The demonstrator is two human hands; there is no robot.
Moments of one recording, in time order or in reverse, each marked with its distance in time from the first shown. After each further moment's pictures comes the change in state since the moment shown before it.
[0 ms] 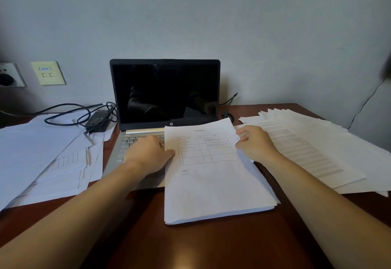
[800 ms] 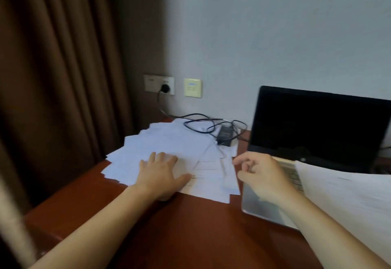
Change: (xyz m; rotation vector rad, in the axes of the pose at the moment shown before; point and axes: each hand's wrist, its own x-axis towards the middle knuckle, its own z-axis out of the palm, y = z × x) left_hand -0.073 -0.261 -0.098 0.304 0.078 -0.314; right_hand -0.098 -0.232 0.179 0.125 -0.379 -0.547
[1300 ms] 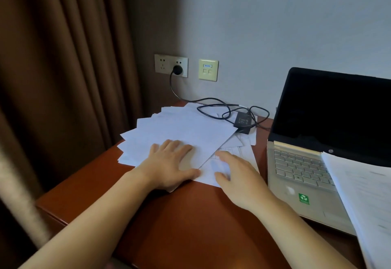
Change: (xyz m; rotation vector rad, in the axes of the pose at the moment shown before) left_hand 0.010 -0.043 0.004 -0.062 -0.115 0.229; right_hand 0.006 -0.022 0.088 -0.229 -0.169 -0.086
